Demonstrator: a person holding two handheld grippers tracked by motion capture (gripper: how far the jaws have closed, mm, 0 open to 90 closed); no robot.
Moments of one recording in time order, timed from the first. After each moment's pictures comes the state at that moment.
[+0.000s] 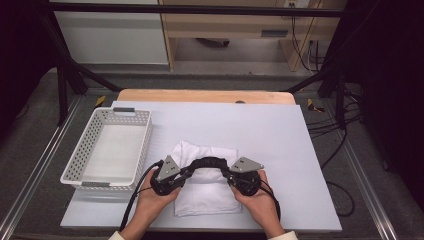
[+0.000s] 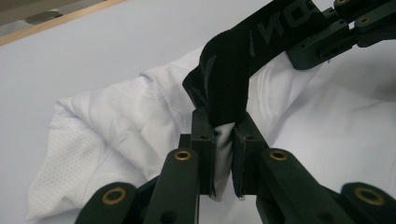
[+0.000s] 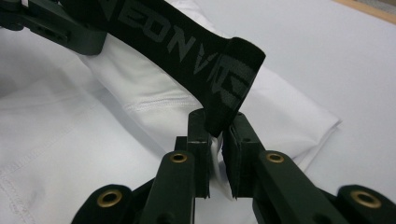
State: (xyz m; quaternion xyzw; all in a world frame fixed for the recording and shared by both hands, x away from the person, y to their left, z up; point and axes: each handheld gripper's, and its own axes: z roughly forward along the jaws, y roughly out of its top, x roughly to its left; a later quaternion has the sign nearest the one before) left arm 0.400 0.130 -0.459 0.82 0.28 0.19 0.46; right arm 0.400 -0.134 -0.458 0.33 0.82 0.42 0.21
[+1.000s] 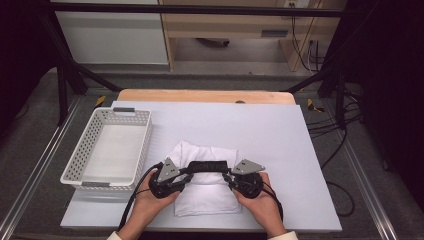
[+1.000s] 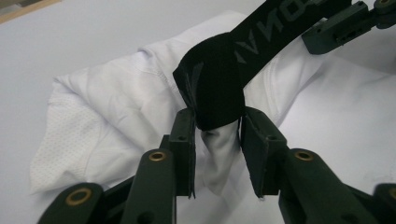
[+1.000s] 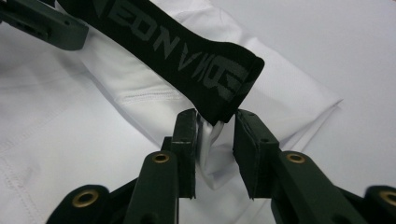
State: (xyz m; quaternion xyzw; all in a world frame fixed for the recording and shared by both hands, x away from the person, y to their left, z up) left arm 0.398 0.135 -0.464 0.83 0.28 0.19 0.44; right arm 0.396 -0.141 -0.464 0.34 0.82 0.40 0.20
